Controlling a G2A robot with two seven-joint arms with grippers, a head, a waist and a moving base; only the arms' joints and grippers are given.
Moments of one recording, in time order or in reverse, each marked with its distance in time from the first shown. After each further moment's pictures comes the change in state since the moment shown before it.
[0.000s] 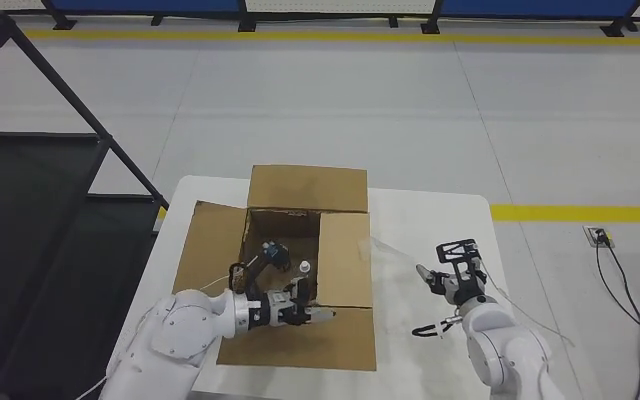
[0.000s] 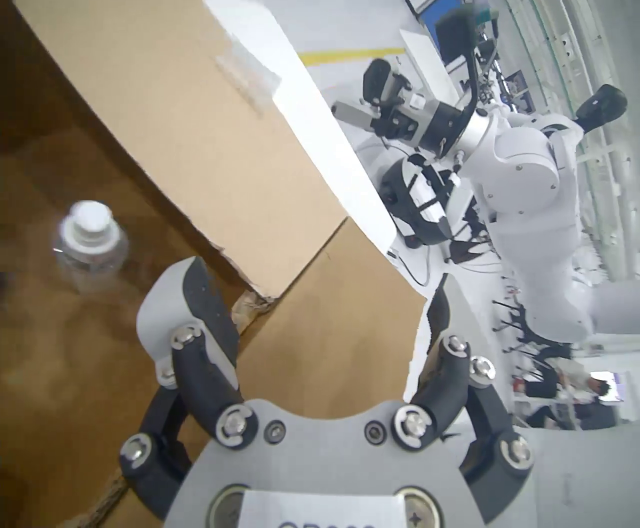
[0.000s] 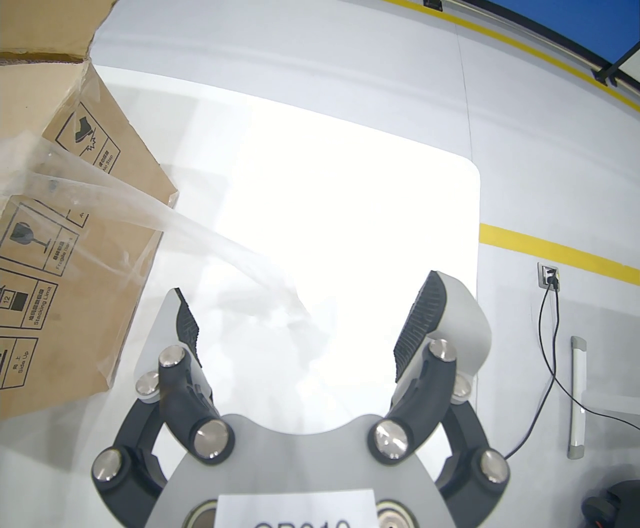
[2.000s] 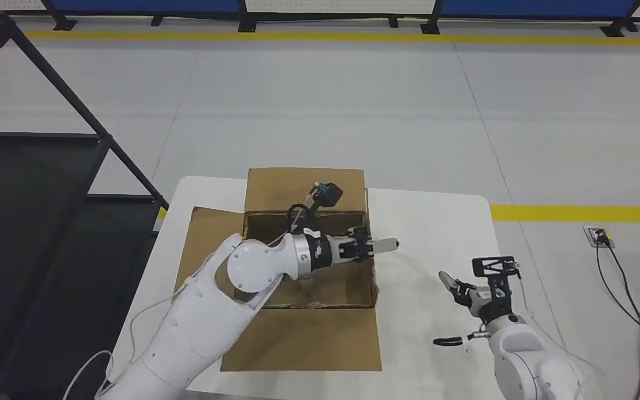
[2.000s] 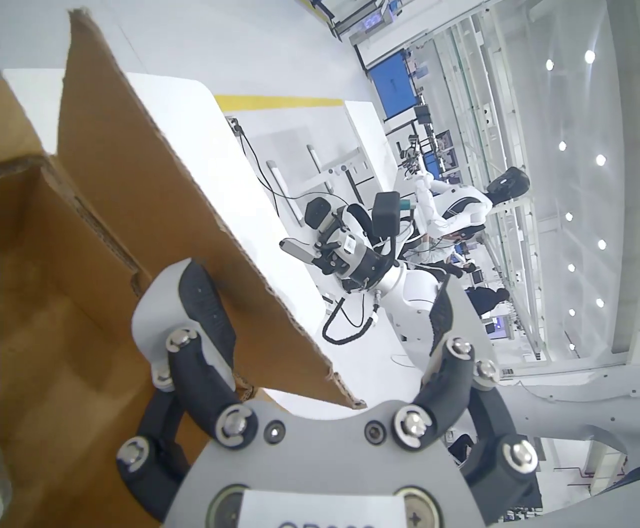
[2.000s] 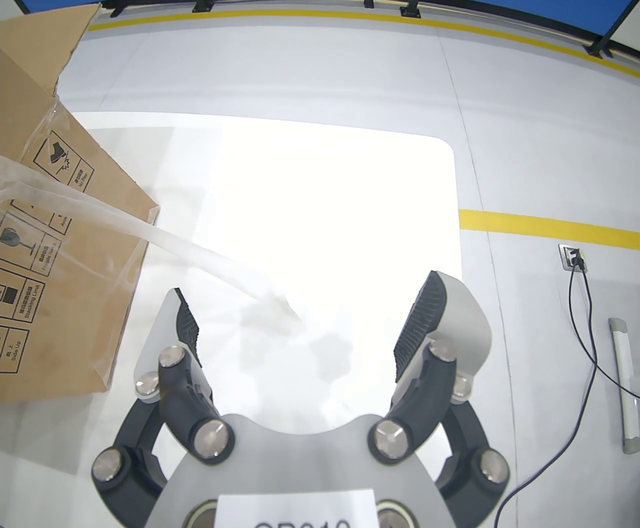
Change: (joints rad) left arm -0.439 -0.153 0.358 0.270 -0.230 0.181 0.281; right arm -0.137 0.027 0.139 -0.021 0.174 -0.012 -0.178
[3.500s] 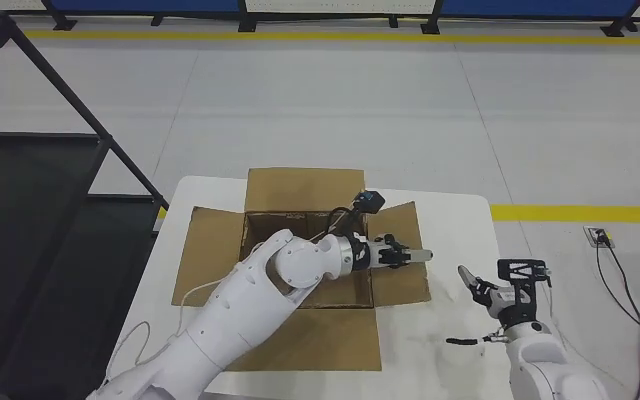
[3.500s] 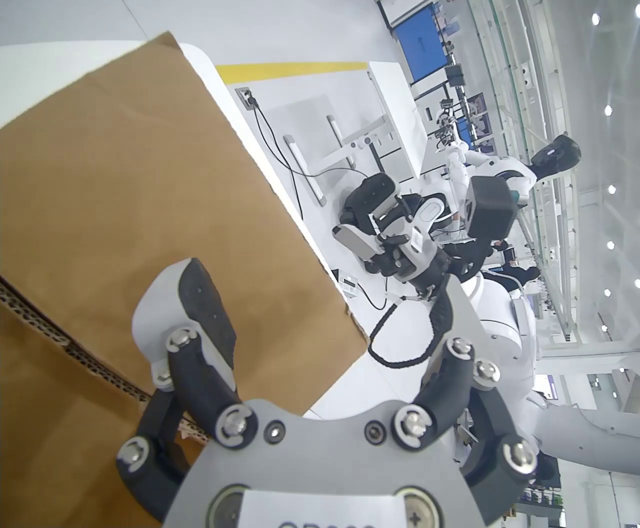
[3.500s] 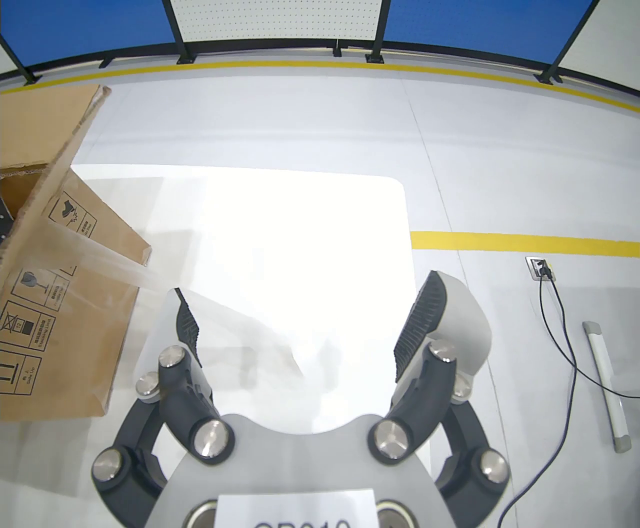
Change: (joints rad) left arm -0.143 -0.148 0.201 0.253 0.031 -0.034 0.061; right arm -0.085 0.016 0.055 -0.114 0.017 0.056 -0.076
